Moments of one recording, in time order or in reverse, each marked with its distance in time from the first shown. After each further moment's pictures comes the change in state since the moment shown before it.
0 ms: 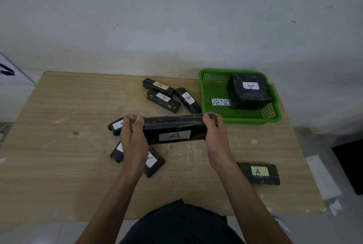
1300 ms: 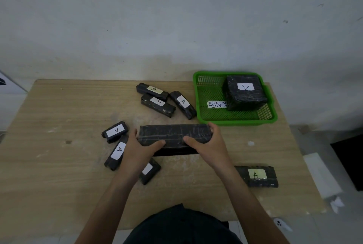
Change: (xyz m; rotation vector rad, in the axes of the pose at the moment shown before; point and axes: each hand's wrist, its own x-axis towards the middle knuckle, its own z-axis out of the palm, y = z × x) left_hand 0.016 -0.024 0.003 0.363 -0.318 -0.360; right_hand 0.016 0.017 -0.029 -0.338 -0.098 0.028
